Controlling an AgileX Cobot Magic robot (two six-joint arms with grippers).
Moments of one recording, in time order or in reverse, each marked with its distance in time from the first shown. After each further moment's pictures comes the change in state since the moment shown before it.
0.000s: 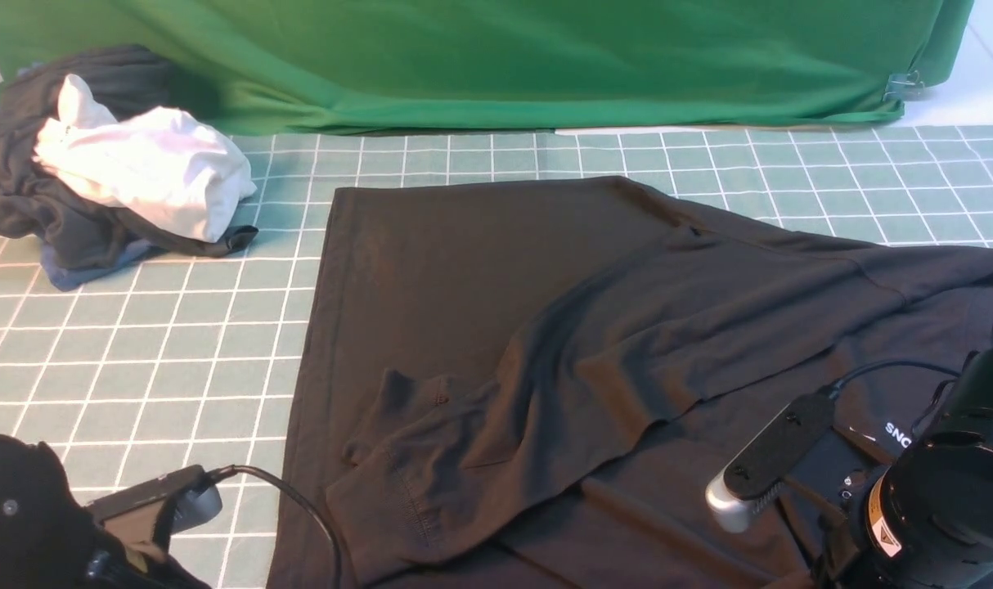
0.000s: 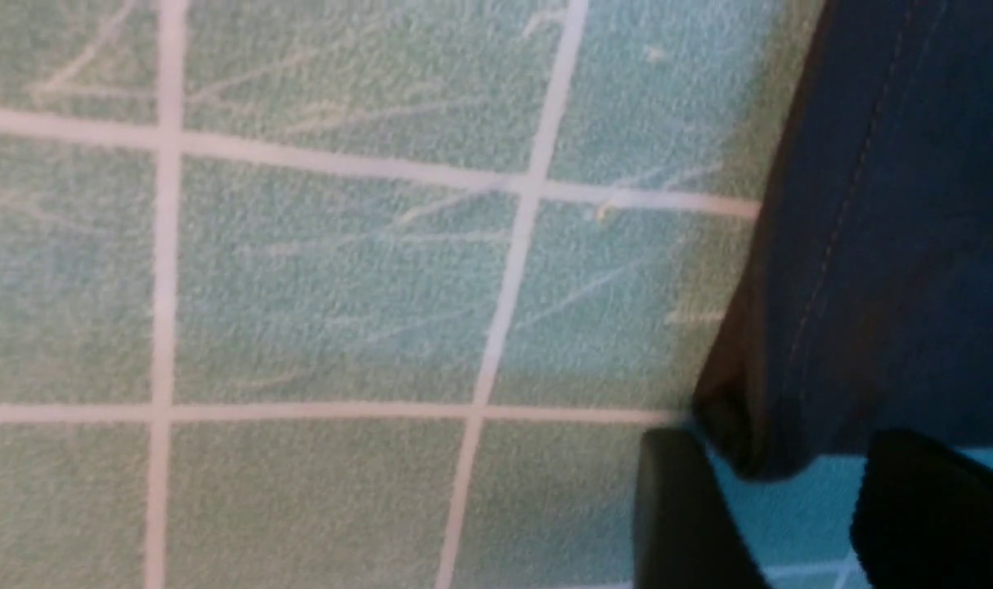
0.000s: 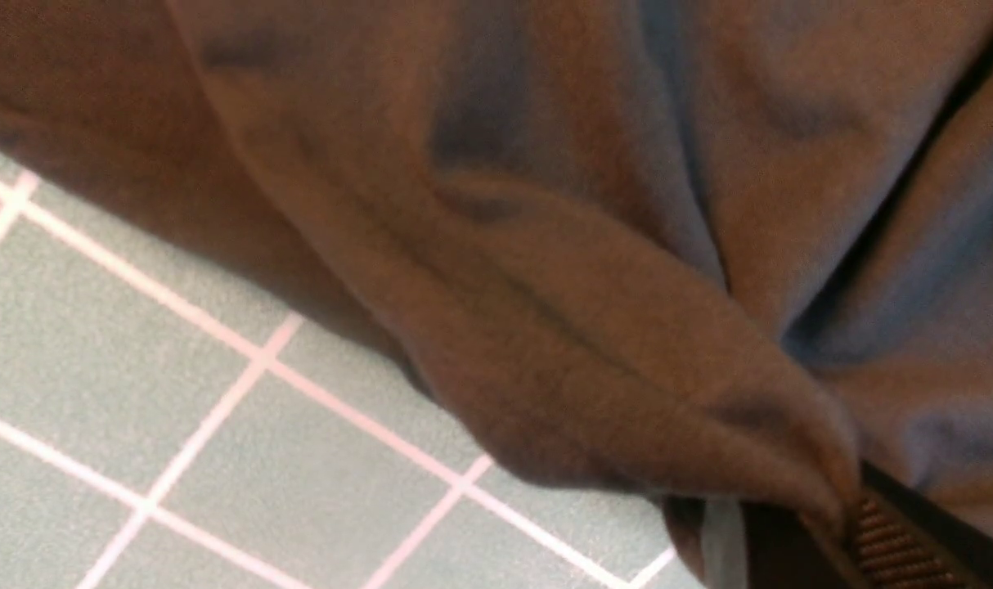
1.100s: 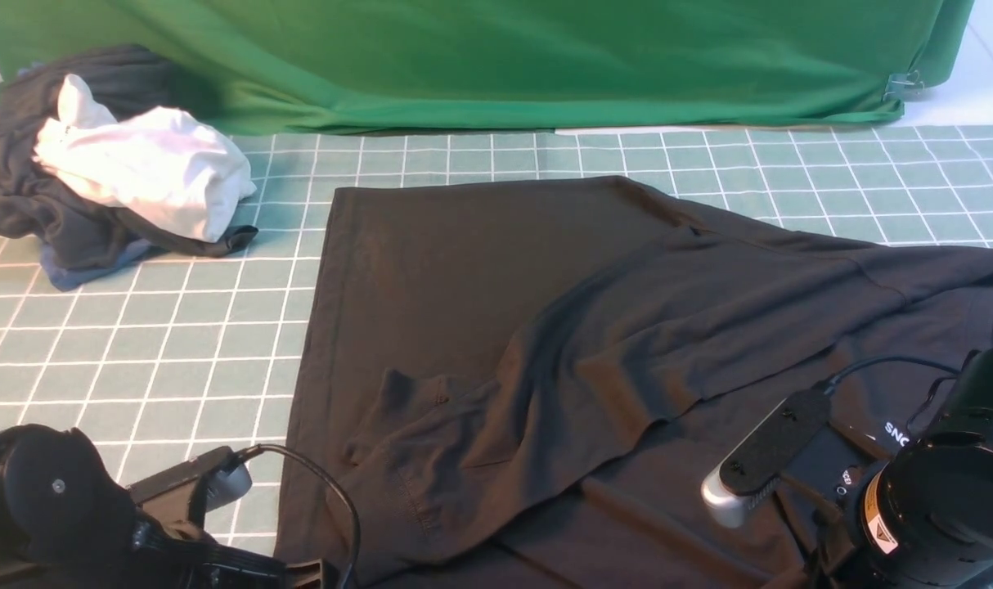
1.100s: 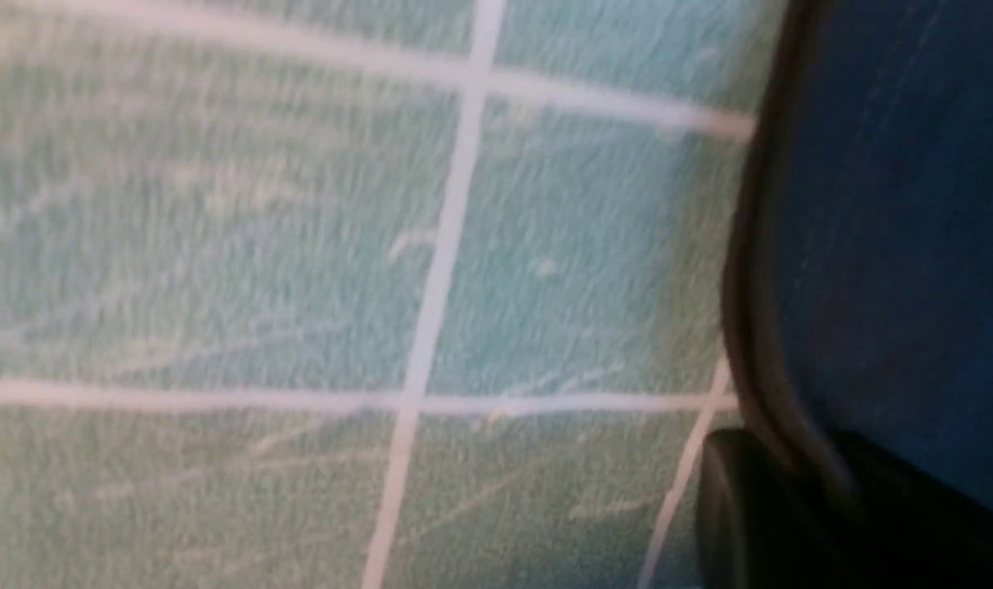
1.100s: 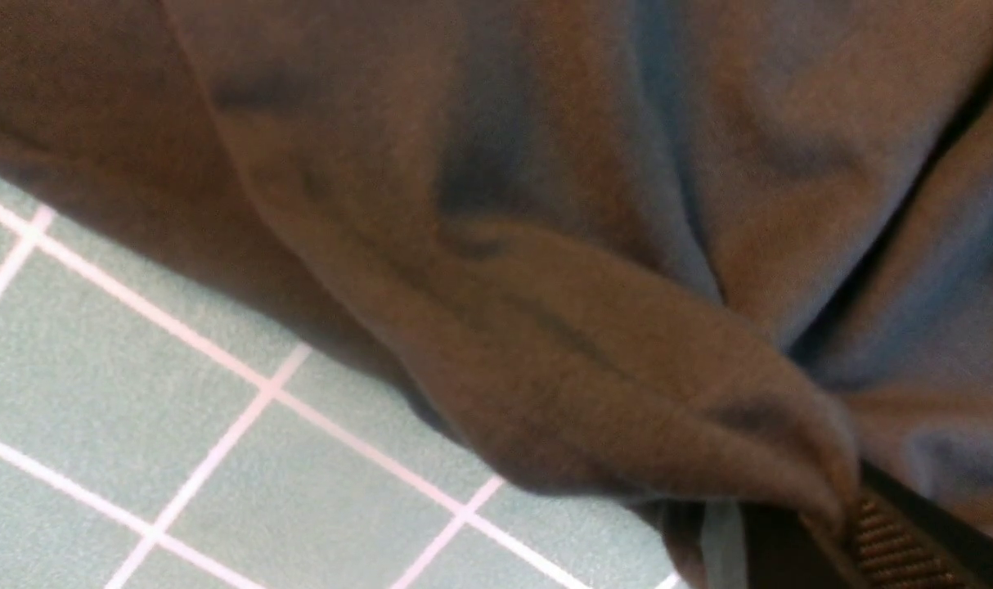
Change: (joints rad) right arm 0.000 0.000 -0.001 -0.001 -0.025 -0.003; left arm 0.000 0.109 0.001 -0.133 -0.155 0.136
